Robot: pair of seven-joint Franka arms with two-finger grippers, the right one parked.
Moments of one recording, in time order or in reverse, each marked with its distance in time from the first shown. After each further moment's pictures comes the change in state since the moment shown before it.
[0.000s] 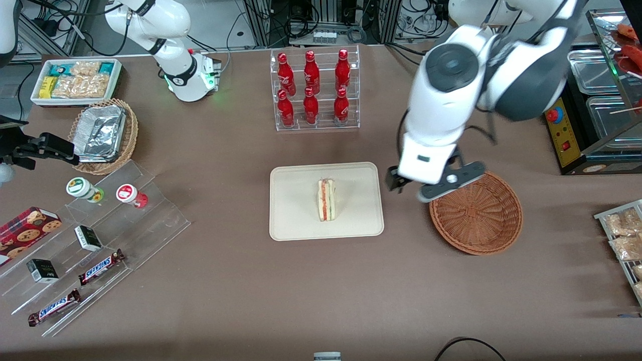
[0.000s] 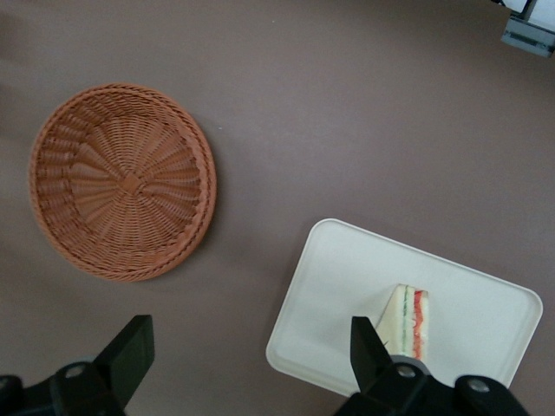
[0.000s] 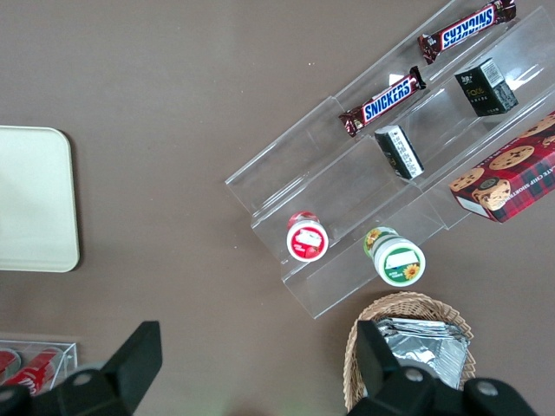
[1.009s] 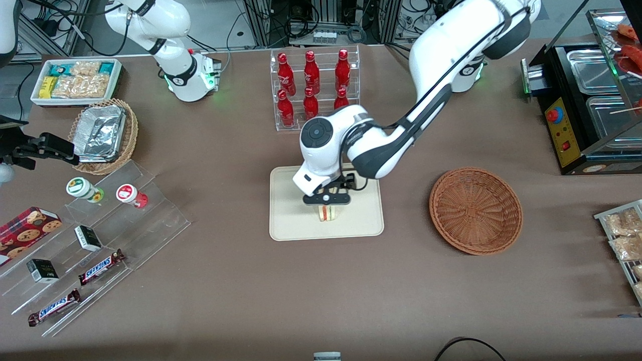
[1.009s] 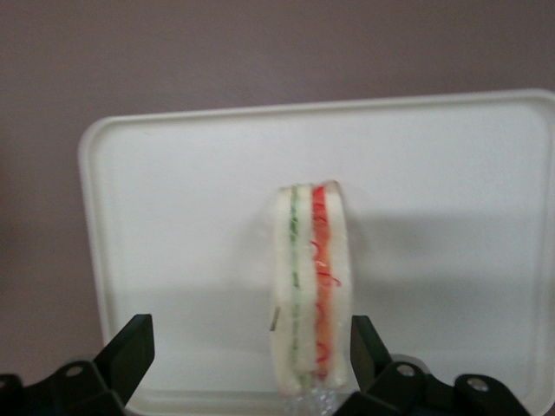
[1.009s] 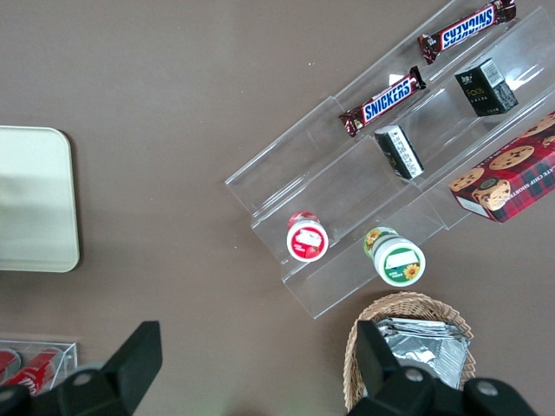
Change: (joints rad) arm -0.307 0.397 -0.005 -0.033 0.202 0.306 -0.056
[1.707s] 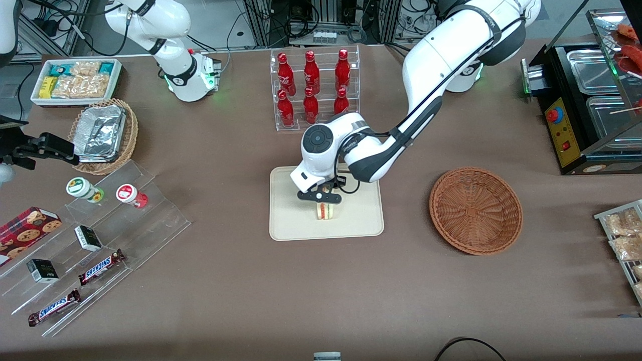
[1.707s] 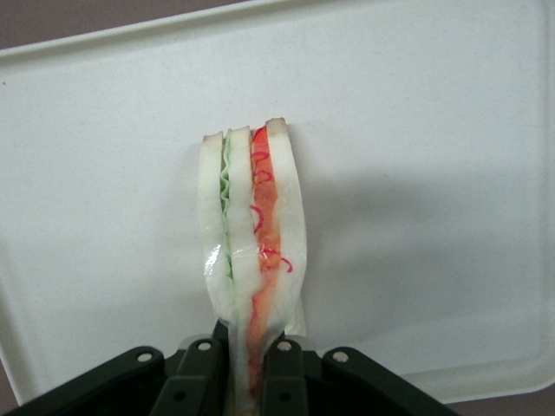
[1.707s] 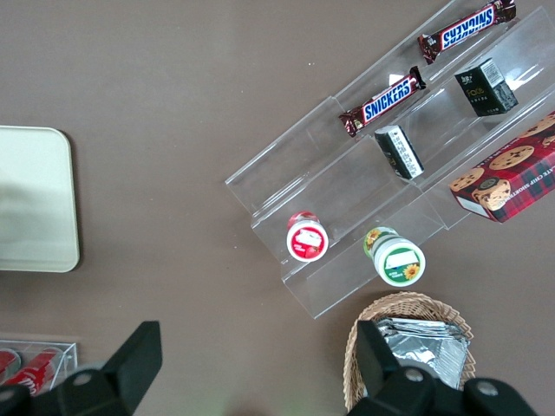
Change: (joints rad) arm -0.019 0.092 -0.002 -0.097 -0.033 0.195 0.105
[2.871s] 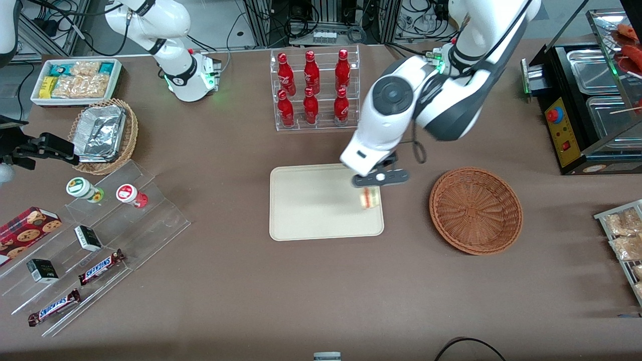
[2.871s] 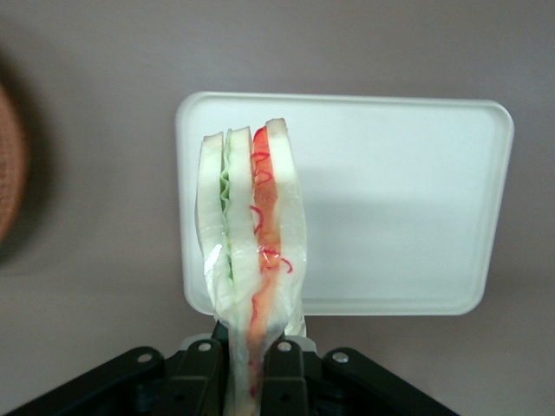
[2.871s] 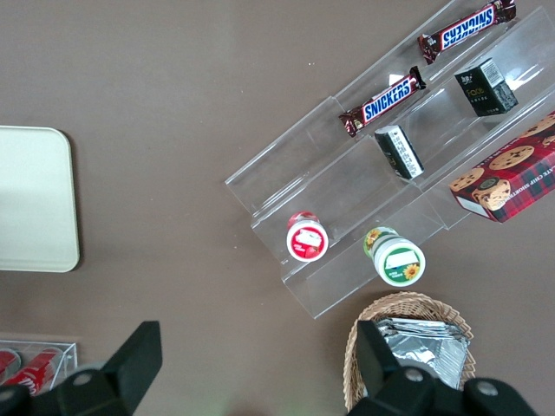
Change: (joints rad) arm 0.172 -0.380 -0.004 -0.107 -0.308 -0.178 0.102
